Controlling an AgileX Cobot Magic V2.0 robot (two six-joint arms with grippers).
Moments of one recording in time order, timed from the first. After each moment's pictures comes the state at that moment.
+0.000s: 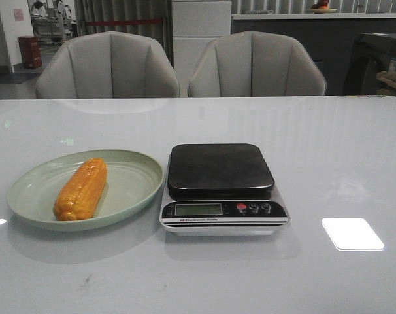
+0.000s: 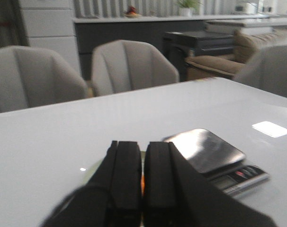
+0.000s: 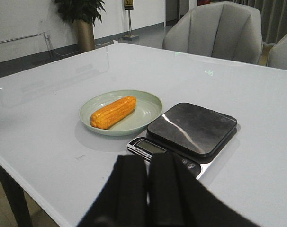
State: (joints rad) left arm -0.44 -0.01 -0.20 0.00 0.26 -0.01; right arm 0.70 0.04 -0.13 0.00 0.25 0.09
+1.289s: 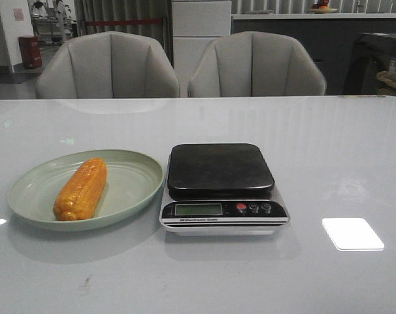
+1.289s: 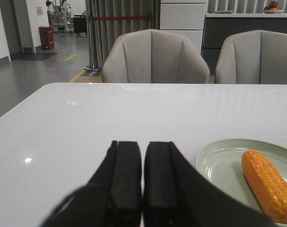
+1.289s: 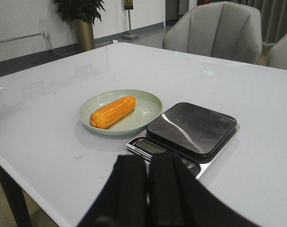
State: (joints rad) left arm 0.02 -0.01 0.01 -0.02 0.08 -0.01; right arm 0.70 0.04 -0.13 -0.01 0.25 0.09
